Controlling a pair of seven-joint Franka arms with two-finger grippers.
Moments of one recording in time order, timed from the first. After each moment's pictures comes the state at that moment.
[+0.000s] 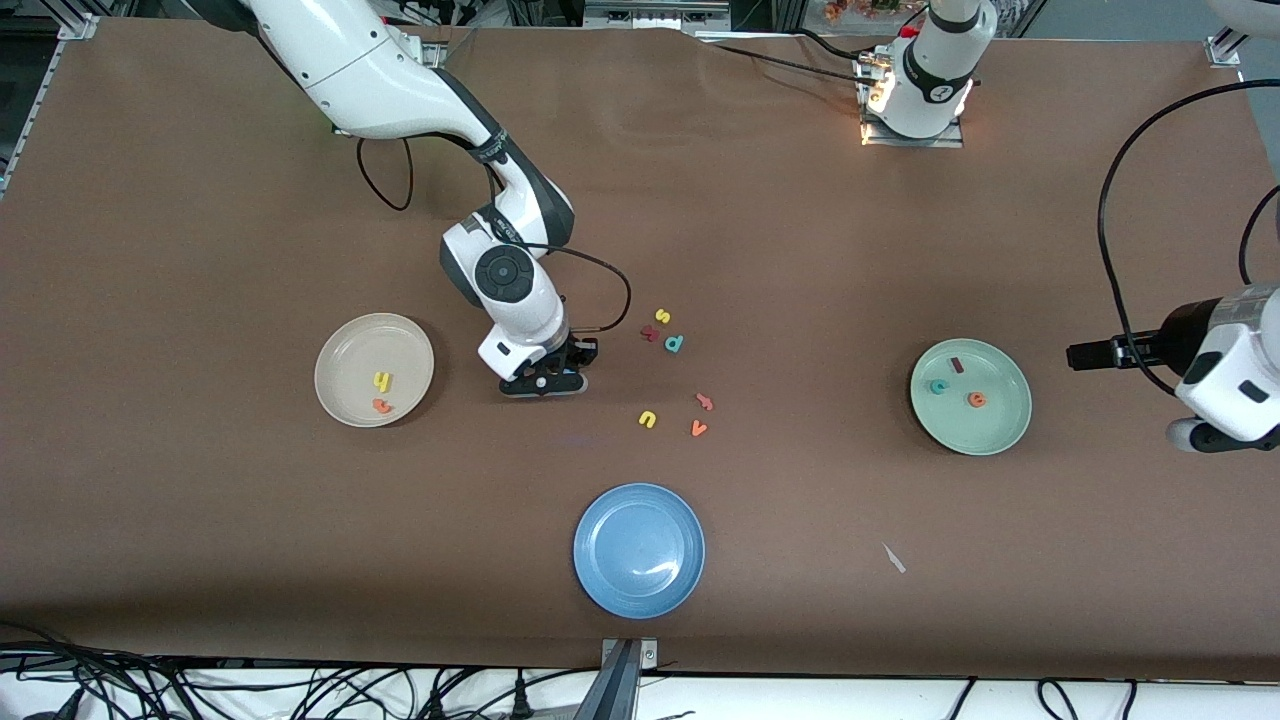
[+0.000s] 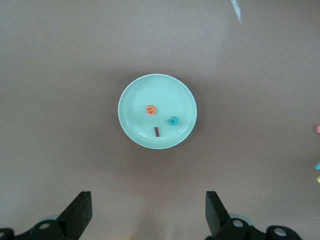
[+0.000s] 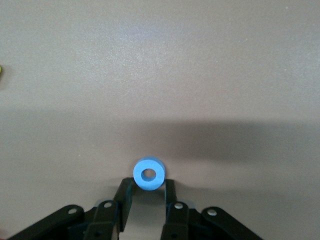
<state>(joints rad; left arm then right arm) 0.02 0.55 0.01 -0.96 -0.02 1.26 -0.13 0.45 0.71 0.18 -1.74 -0.12 2.50 0.63</state>
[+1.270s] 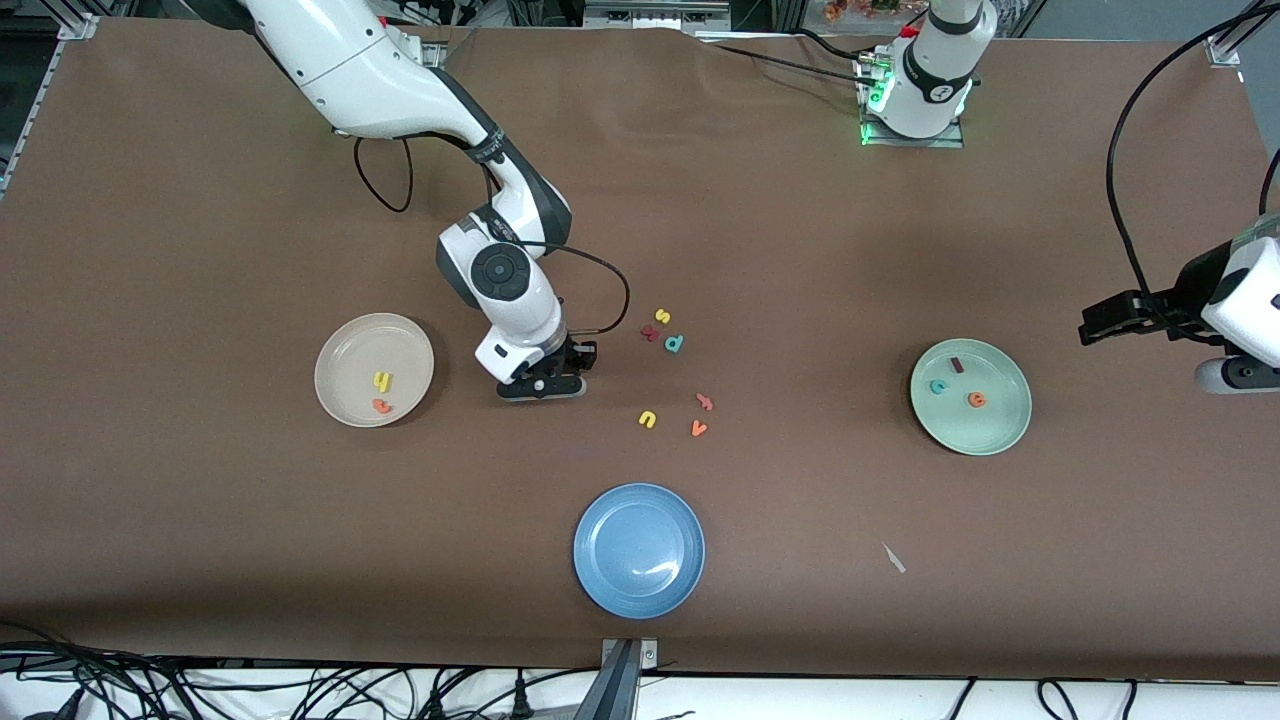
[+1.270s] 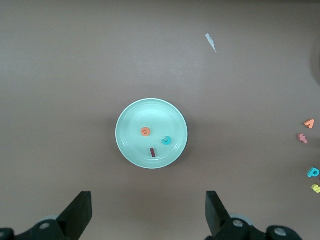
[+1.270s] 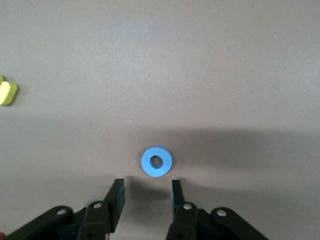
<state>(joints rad) 0.08 0.29 -0.10 -1.31 0.03 1.53 -0.09 0.44 0.70 0.18 -1.74 -0.14 2.52 0.62</state>
